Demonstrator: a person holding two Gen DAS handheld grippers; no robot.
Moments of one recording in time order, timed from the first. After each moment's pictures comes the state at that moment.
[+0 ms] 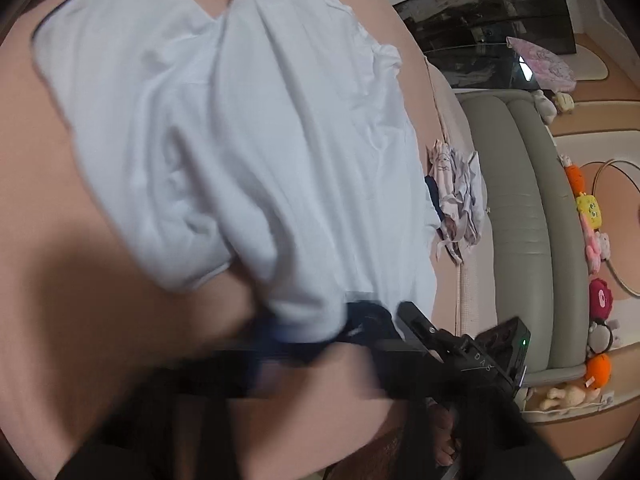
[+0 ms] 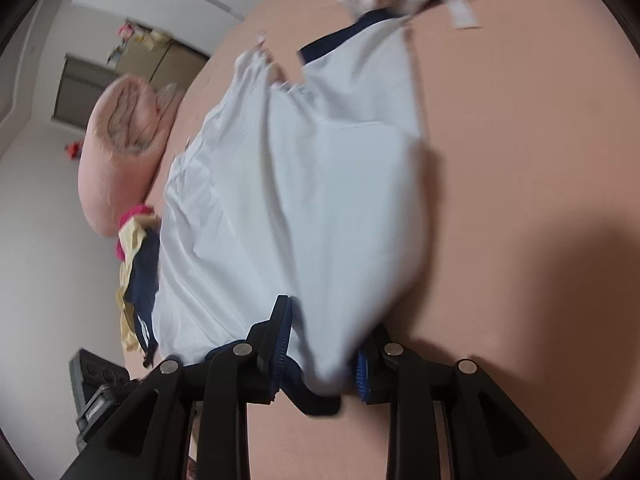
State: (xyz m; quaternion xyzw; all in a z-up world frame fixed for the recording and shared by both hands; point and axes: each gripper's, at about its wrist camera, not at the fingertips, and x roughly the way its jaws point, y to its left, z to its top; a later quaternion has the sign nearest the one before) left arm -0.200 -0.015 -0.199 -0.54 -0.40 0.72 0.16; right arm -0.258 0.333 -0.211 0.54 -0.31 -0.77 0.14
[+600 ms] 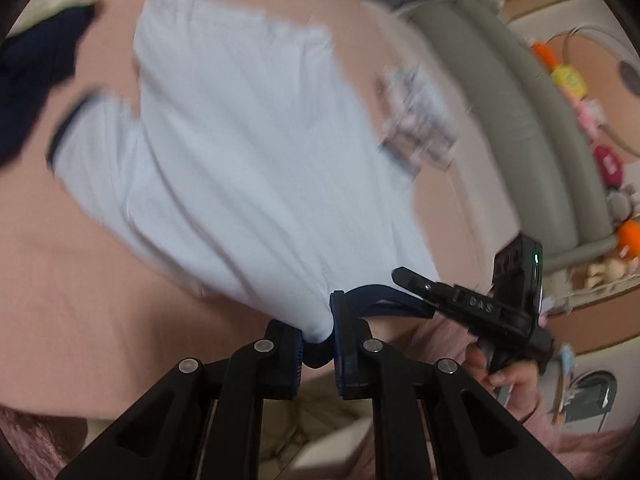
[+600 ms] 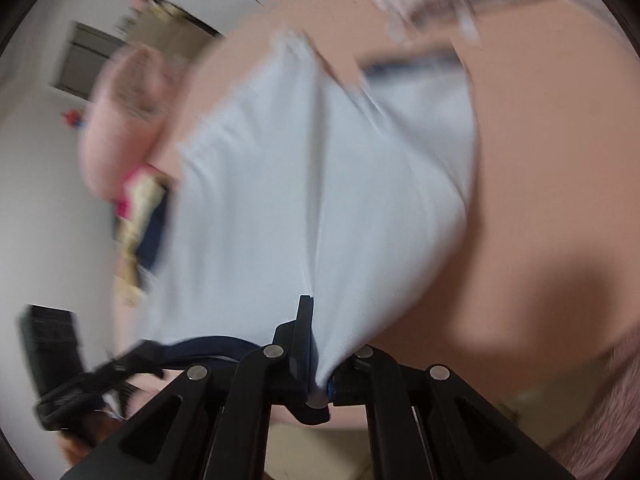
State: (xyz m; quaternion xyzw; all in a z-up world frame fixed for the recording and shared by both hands) left arm -0.145 -0.035 -0.148 -0.61 -0.21 0.73 0.23; right arm -0.185 0.319 -0.181 0.59 -0.27 -0.75 0.12
